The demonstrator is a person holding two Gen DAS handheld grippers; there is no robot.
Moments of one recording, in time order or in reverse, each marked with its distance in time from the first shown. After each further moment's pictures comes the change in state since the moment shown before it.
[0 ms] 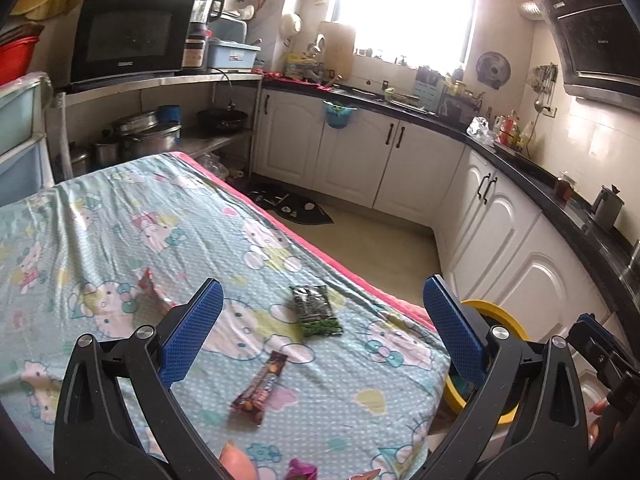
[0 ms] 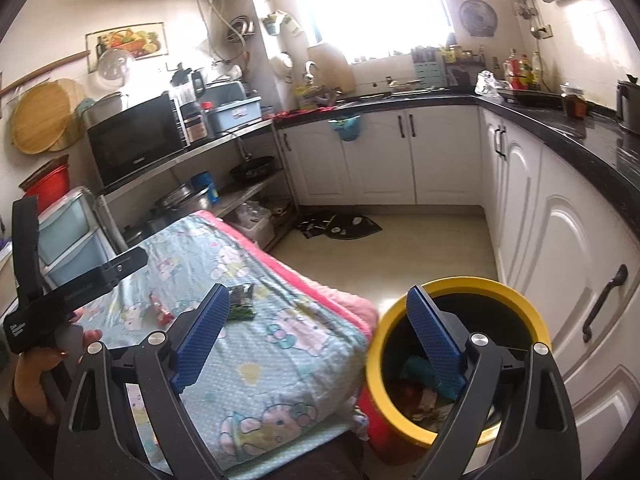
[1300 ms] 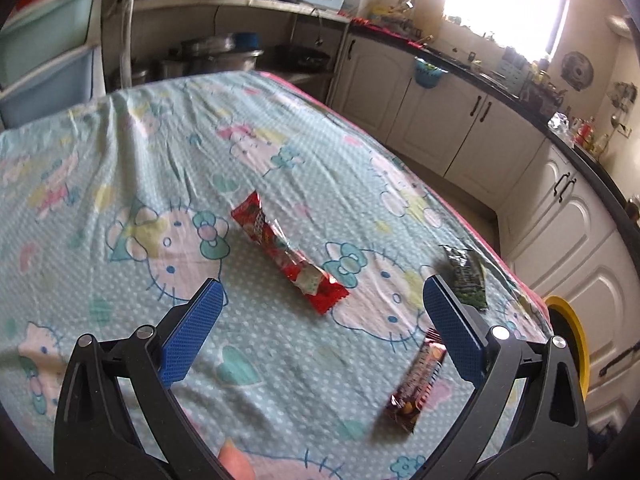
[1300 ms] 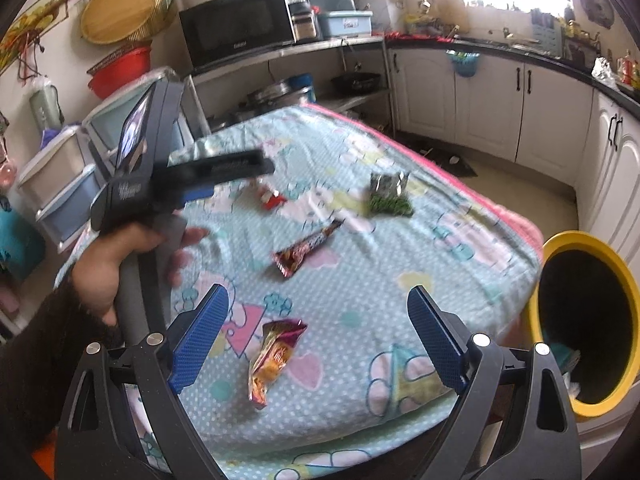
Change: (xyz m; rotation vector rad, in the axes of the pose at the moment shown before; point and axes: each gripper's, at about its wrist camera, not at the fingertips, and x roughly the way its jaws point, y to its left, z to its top) left arm 0.068 0.126 -0.036 -0.197 0.196 0.170; right arm 0.061 0.129 -0.081 -0.218 0.307 0.263
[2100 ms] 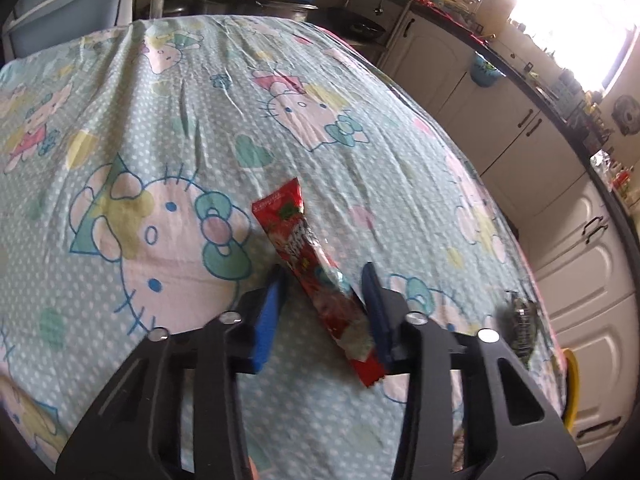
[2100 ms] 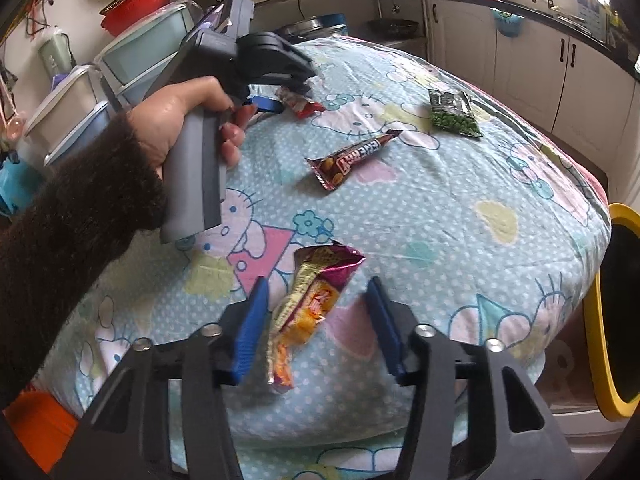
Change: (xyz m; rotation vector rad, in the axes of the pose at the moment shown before) left arm 0.068 0.034 0.020 -0.184 0.112 0.064; right arm 0.055 0.019 -0.034 -0.076 0.196 0.075
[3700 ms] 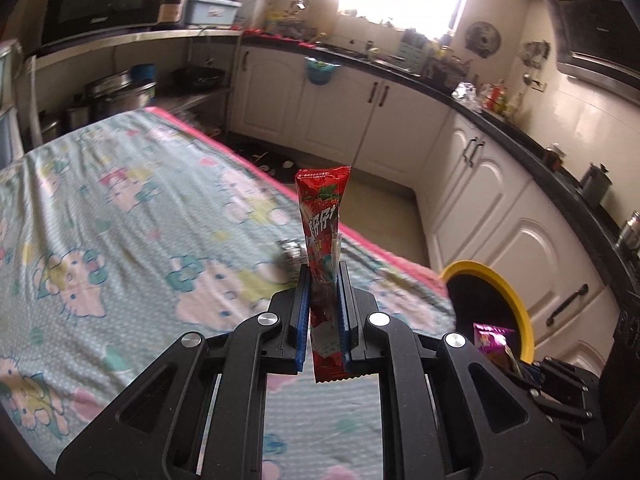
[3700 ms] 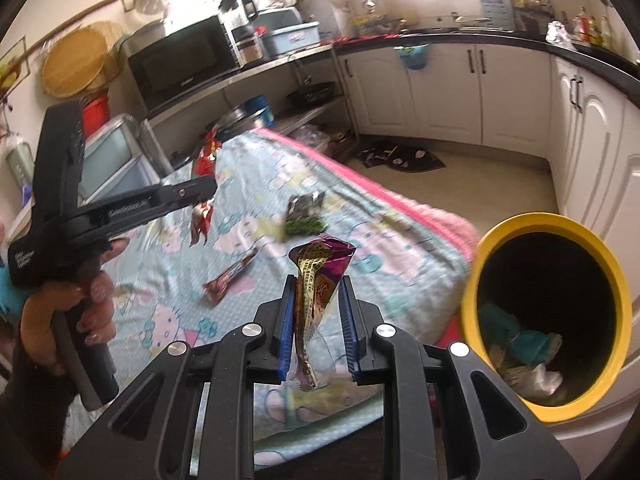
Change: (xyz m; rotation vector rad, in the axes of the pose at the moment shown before) left arm -0.117 -0.126 -0.069 0.428 -0.124 -0.323; right arm -0.103 -0.107 0.017 0.242 -0.270 -0.109
